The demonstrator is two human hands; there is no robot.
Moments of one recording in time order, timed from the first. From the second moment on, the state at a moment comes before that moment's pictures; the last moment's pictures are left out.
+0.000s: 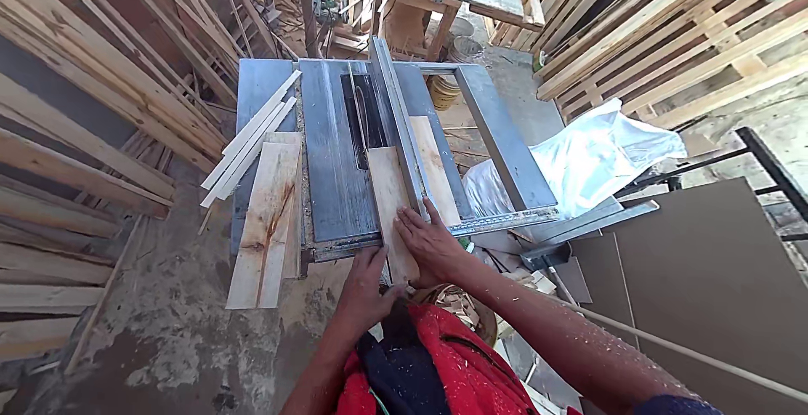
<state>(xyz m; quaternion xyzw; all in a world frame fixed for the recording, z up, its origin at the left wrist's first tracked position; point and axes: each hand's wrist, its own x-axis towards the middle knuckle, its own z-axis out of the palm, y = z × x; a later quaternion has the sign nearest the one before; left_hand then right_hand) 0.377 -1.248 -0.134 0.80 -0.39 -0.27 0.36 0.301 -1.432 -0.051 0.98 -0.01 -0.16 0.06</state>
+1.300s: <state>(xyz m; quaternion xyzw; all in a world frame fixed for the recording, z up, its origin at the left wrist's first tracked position) 0.609 -1.365 -0.022 0.89 -0.22 -0.10 0.39 0.413 -1.508 -0.033 0.98 -0.03 -0.18 0.09</state>
